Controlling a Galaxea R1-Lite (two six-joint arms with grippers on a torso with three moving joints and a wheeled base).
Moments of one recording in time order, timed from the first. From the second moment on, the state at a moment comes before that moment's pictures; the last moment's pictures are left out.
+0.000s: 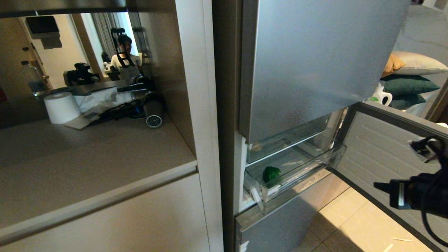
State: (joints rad) left arm -0.01 0.00 -0.03 0.08 0.00 0.00; right arm 0.00 1.37 -0.55 -0.26 0.10 0.09
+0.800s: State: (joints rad) left arm -0.01 0.00 -0.03 0.08 0.00 0.00; right arm 0.00 2.03 -0.61 -0.92 0.14 0.04
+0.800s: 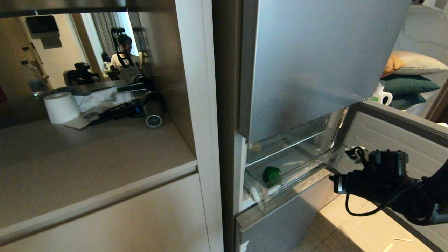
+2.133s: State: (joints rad) left arm -0.01 0.00 -0.03 0.08 0.00 0.00; right arm -0.03 2.26 -0.87 -1.01 0.20 -0.01
